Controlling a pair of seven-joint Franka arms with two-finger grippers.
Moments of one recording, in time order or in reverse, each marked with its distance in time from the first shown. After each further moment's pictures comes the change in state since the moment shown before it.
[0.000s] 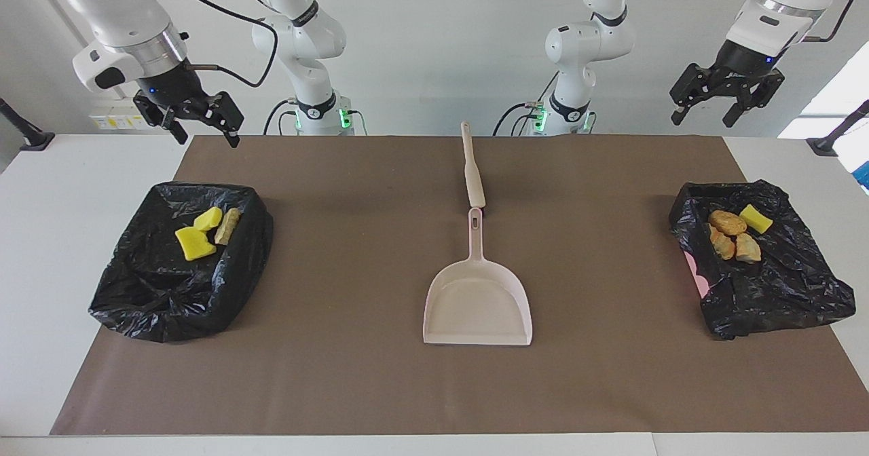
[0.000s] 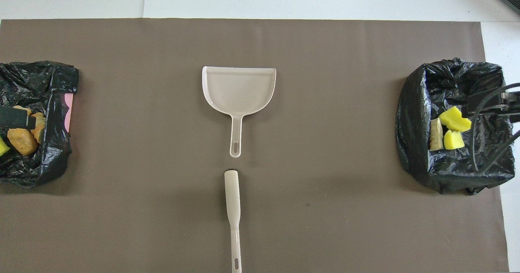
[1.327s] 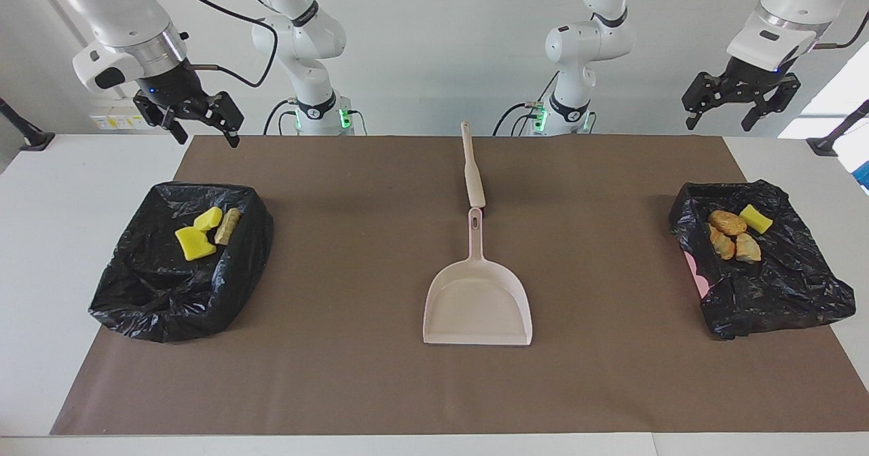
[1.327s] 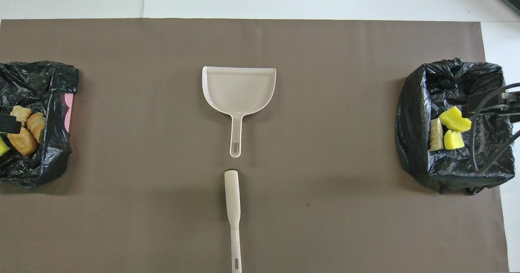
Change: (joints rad) left arm 0.001 0.026 0.016 0.017 0.090 -0.026 0.110; right arm 0.000 0.000 0.000 0.000 0.000 0.000 0.000
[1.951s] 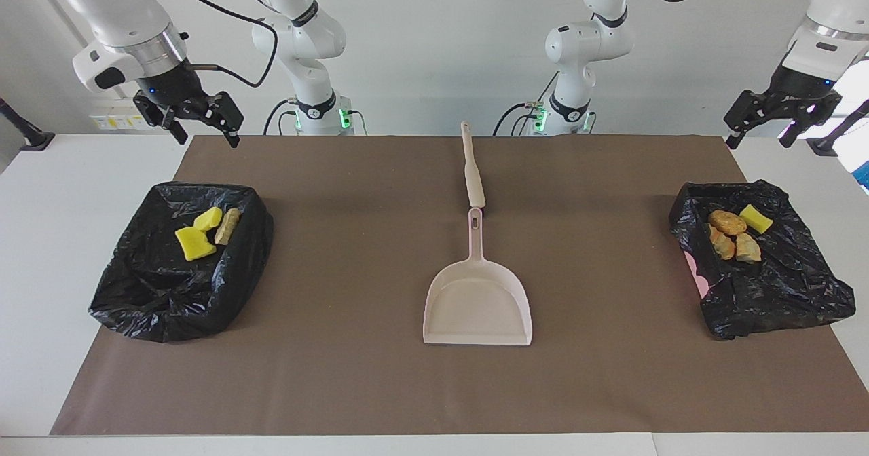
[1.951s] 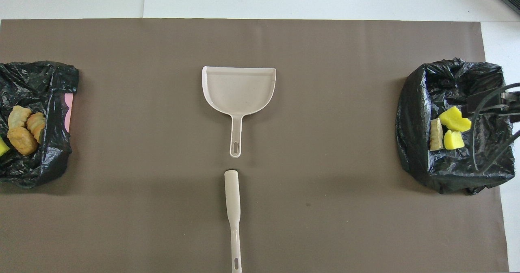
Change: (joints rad) left arm 0.000 0.013 0.105 -0.025 -0.028 0.110 0.014; right arm 0.000 0.000 0.000 0.000 0.000 0.000 0.000
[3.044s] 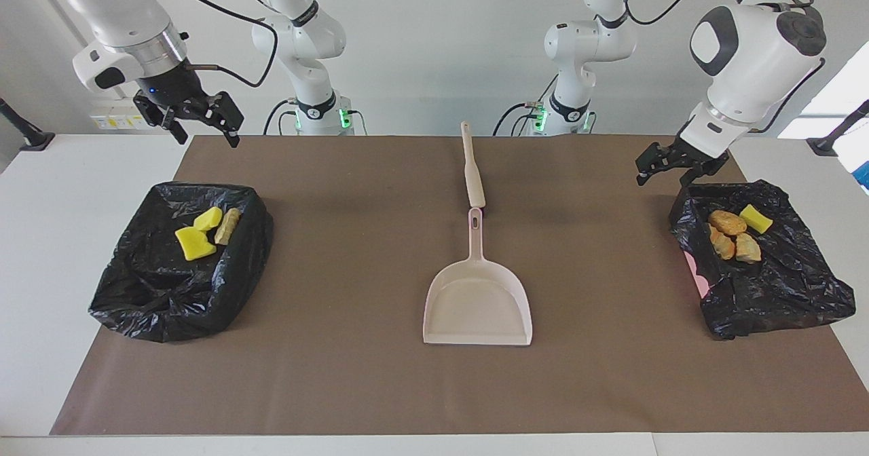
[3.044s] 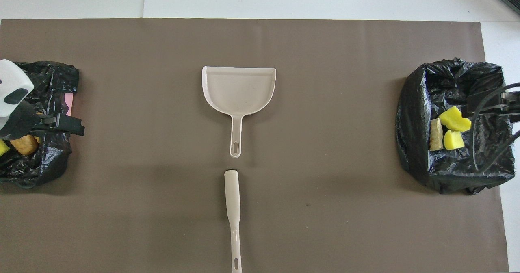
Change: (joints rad) left arm -0.122 0.005 0.038 -0.319 -0.094 0.183 -0.103; right arm 0.000 0.000 0.000 0.000 0.000 0.000 0.000
